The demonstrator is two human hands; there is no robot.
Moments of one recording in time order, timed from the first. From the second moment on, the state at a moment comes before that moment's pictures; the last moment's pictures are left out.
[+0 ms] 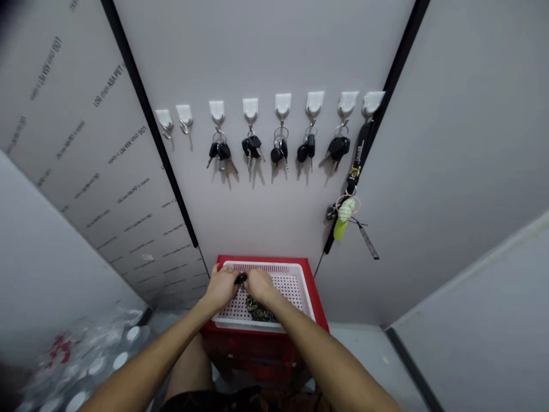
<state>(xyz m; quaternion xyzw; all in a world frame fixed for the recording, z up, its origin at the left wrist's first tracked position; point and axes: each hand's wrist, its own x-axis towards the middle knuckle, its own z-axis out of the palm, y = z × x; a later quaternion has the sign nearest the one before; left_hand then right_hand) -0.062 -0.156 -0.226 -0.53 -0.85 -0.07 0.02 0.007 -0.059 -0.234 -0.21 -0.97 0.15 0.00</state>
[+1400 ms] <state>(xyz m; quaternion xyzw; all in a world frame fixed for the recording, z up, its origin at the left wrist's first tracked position) -0.150 -0.159 0.030 -0.40 -0.65 -0.63 0.12 -0.074 -0.088 -0.005 -0.01 -0.78 0.42 0.47</state>
